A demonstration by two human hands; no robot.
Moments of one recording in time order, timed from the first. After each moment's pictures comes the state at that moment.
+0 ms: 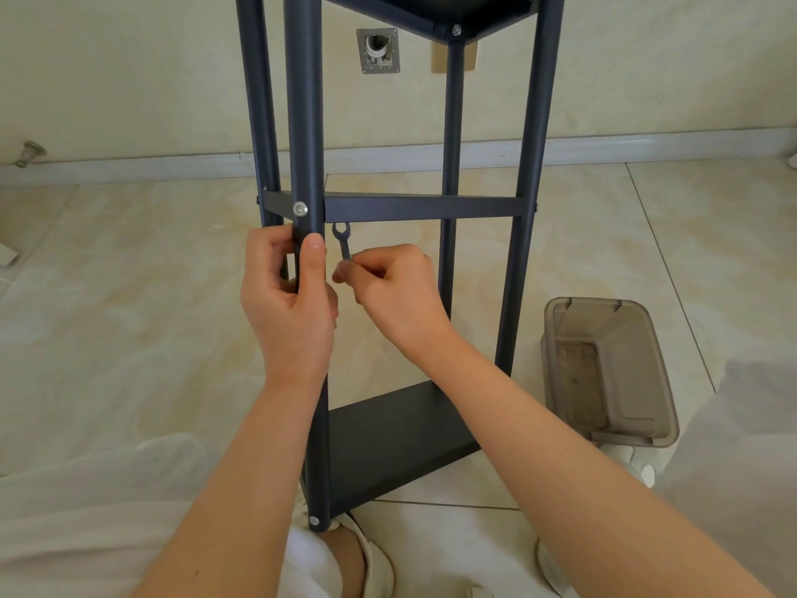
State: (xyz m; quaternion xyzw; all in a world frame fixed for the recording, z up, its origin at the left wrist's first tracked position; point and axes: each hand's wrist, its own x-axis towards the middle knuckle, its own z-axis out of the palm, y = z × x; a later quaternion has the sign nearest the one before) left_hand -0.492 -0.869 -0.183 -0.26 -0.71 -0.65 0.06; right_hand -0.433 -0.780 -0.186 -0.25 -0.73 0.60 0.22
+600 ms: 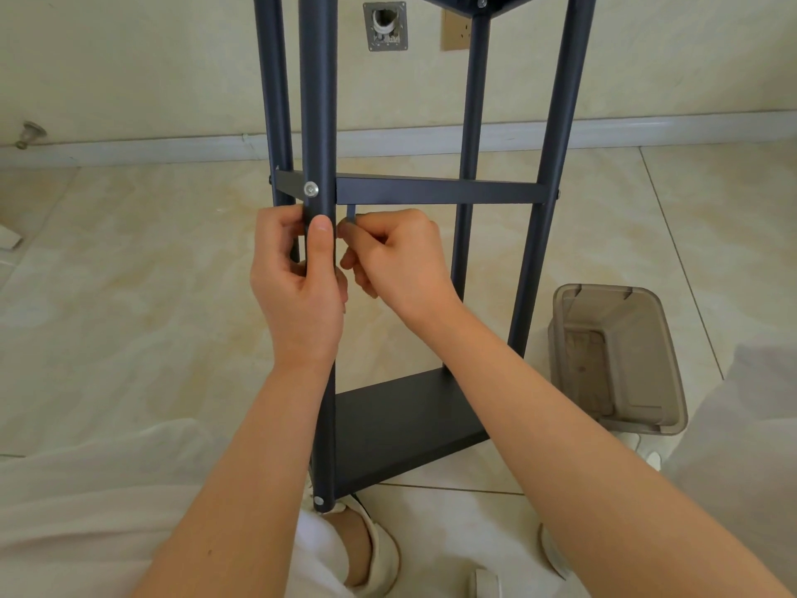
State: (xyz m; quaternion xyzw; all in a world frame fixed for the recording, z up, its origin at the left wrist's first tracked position) left_hand -0.497 -0.870 -0.188 -0.29 -0.72 -0.63 0.08; right_hand -0.442 -0.778 -0.176 -0.25 -0.72 0.61 0.23
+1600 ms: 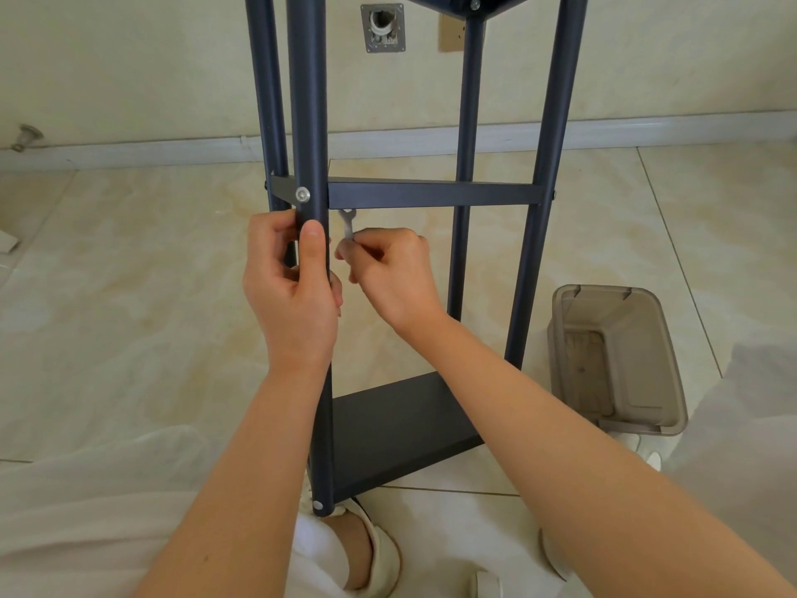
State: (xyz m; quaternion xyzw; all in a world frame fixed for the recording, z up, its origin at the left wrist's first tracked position) left_hand -0.497 -0.873 -0.188 -0.28 -0.71 -0.65 0.07; right_hand -0.454 -0.781 -0.205 -0.25 -0.73 0.58 0.26
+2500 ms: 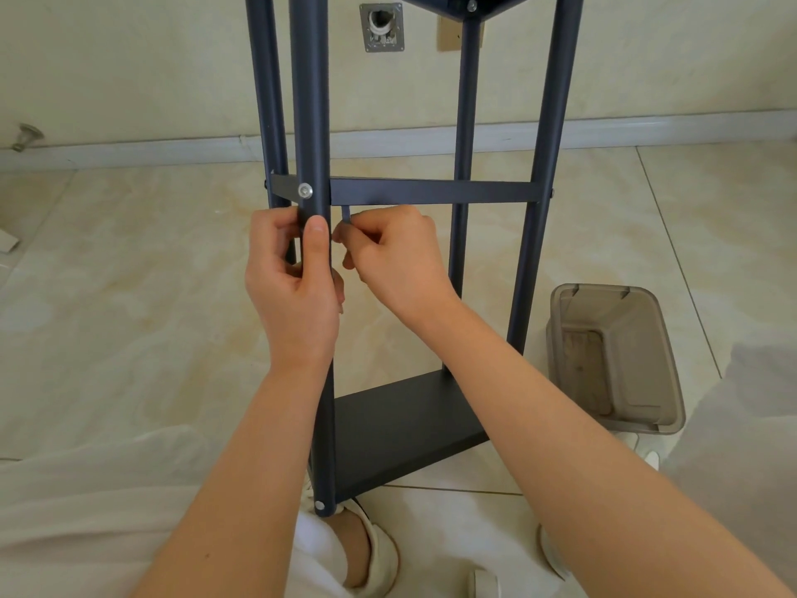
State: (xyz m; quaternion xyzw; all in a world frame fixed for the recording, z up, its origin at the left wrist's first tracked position) left_hand -0.494 -0.869 -0.186 -0.26 -0.71 -0.65 0.06; right_hand -0.448 -0.774 -0.175 -0.25 -0.78 0.52 0.23
